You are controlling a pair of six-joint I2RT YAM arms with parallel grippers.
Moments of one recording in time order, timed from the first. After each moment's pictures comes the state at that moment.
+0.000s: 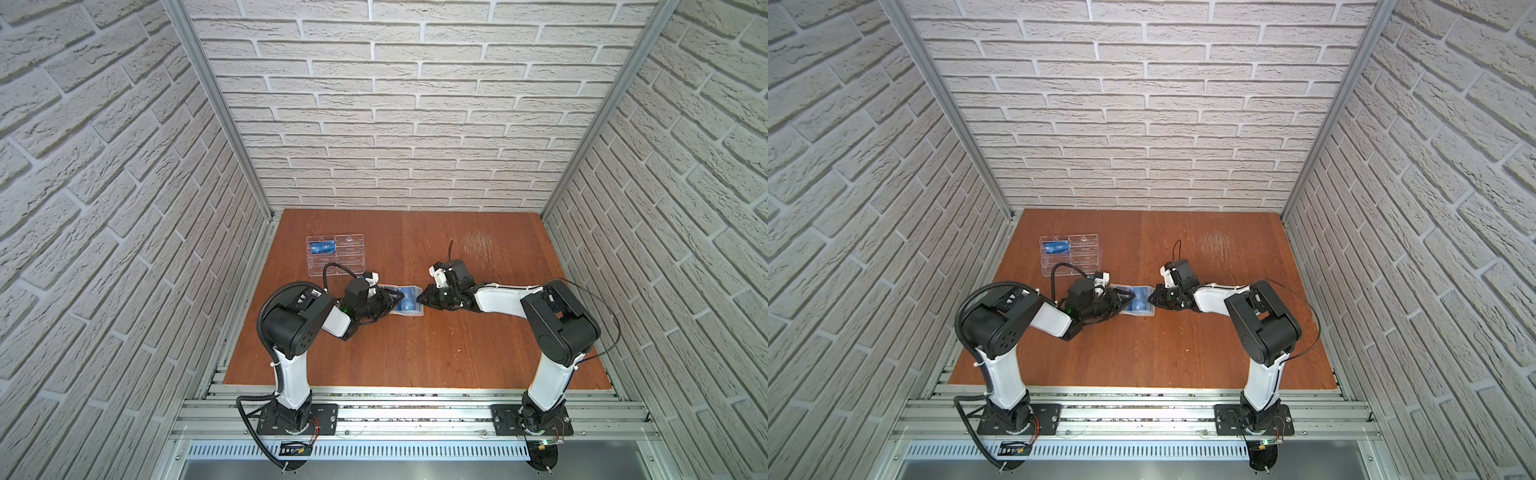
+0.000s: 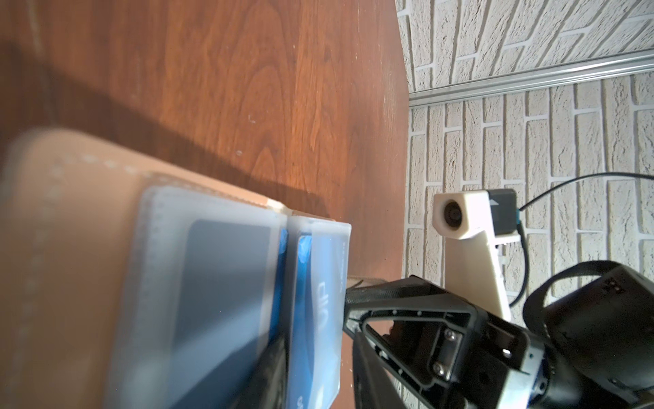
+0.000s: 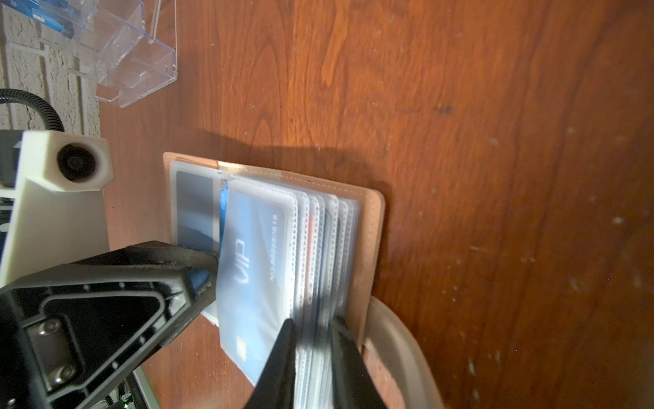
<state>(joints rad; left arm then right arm) -0.52 1.88 0.57 0.87 0.50 -1.15 0.45 1.84 0.93 -0.01 -0.41 0.68</state>
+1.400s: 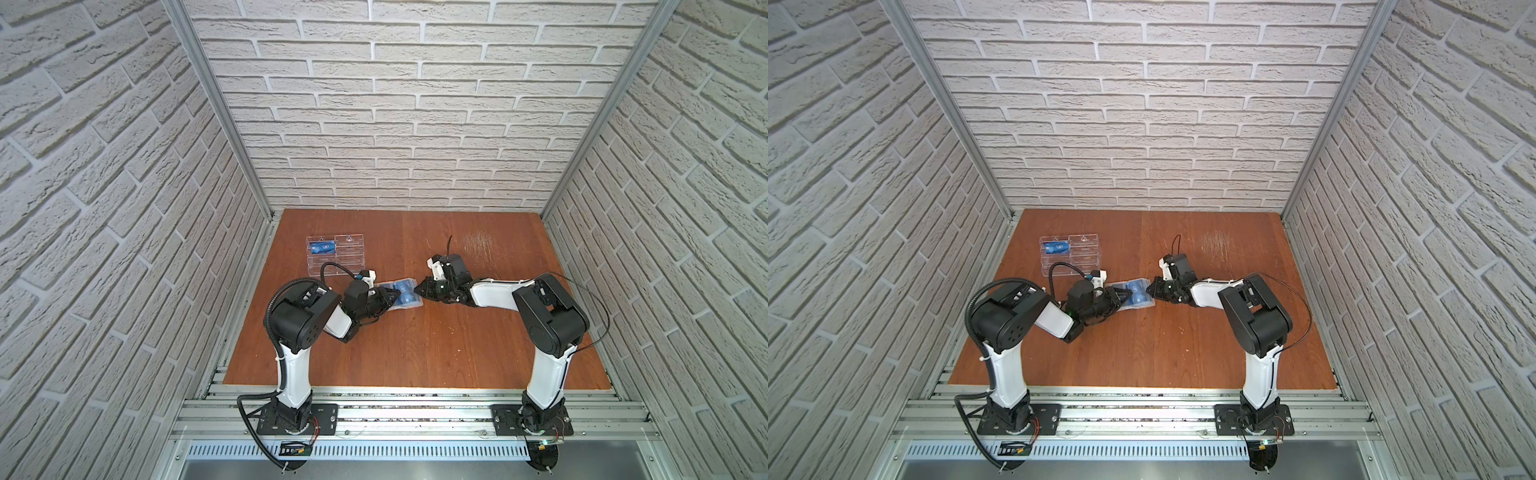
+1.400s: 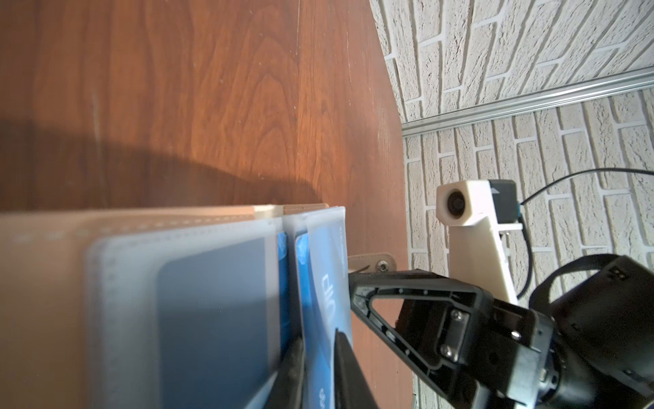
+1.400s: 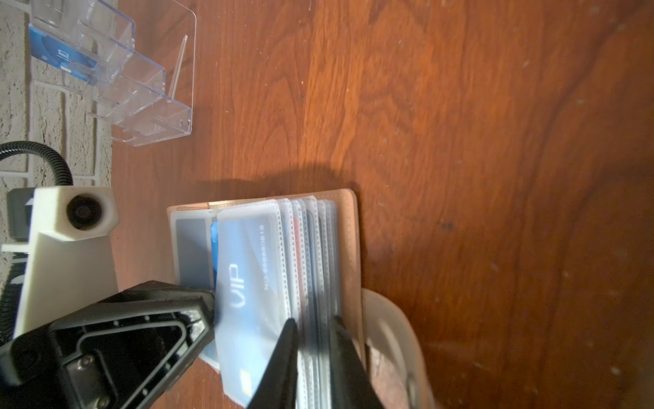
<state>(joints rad) -0.53 1.94 0.56 1.01 0.40 -1.14 0.44 1.92 1.00 0.07 -0.39 0.68</state>
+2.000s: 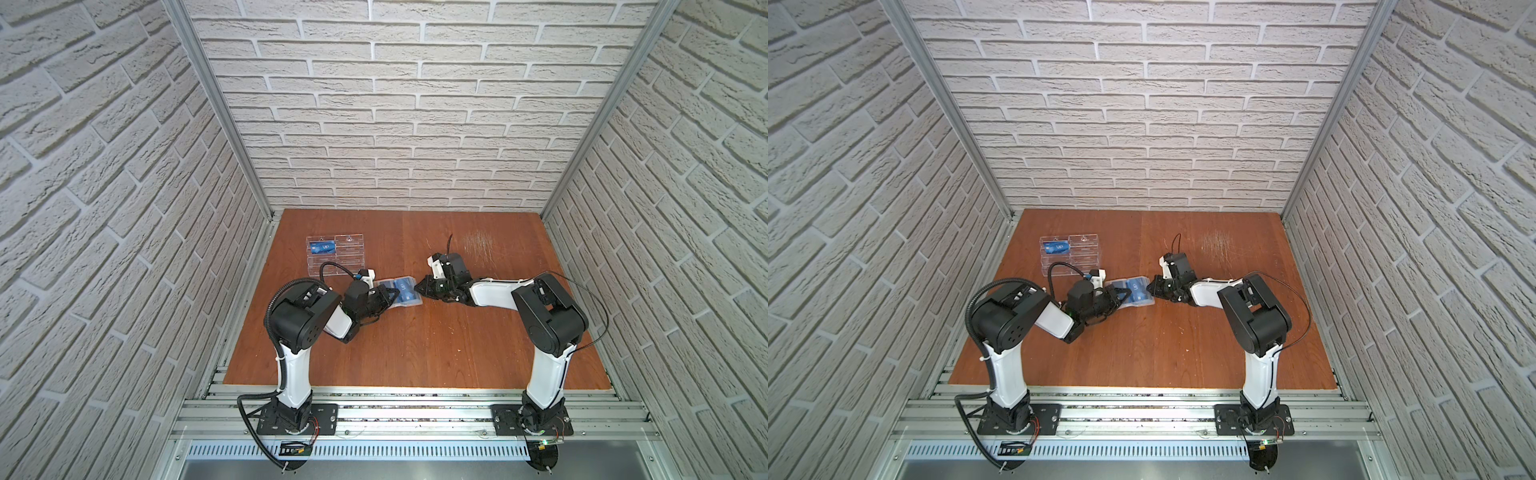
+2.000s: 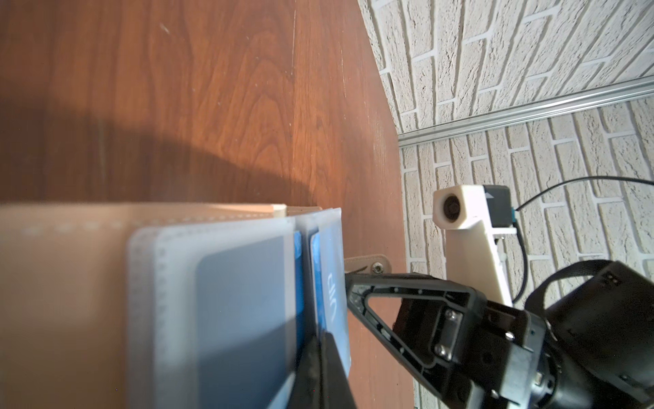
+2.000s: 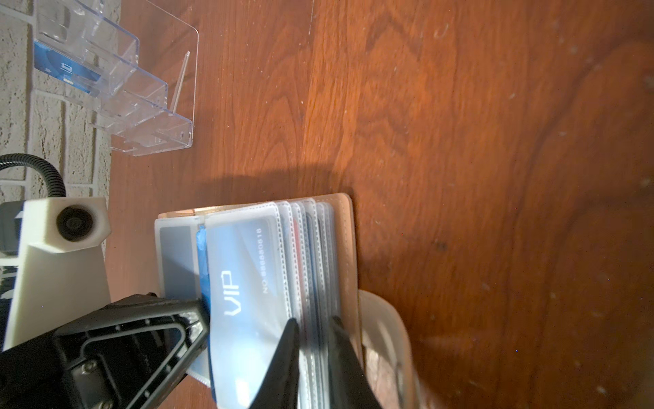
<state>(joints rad) -0.53 1.94 0.56 1.04 0.37 -1.15 0.44 1.93 1.01 0.09 -0.37 0.68</state>
